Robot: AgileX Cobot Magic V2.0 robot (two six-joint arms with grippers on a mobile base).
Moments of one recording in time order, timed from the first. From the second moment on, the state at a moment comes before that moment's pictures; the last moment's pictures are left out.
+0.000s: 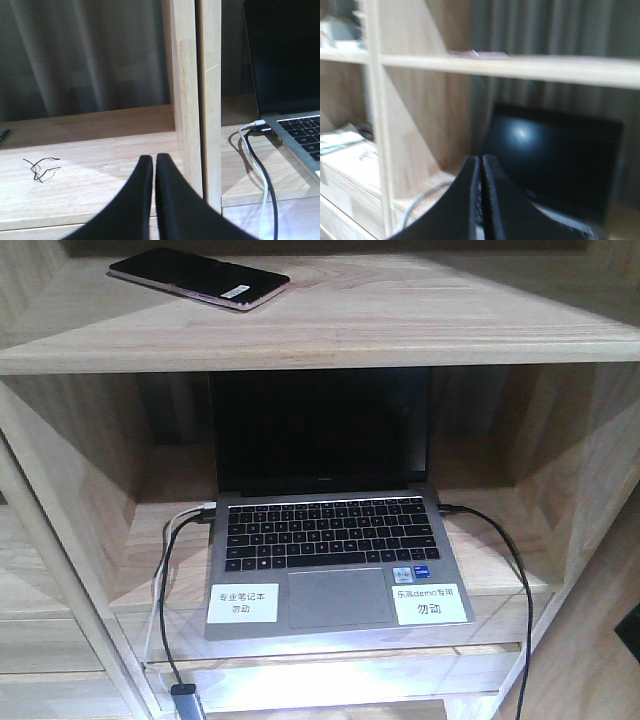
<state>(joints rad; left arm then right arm) 0.04 -0.01 0.03 -0.03 0.18 0.15 0.44 0.12 -0.30 0.69 0.28 -0.62</state>
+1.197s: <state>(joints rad) 0.04 -0.01 0.03 -0.03 0.18 0.15 -0.01 0.03 -0.04 0.02 0.15 0.11</state>
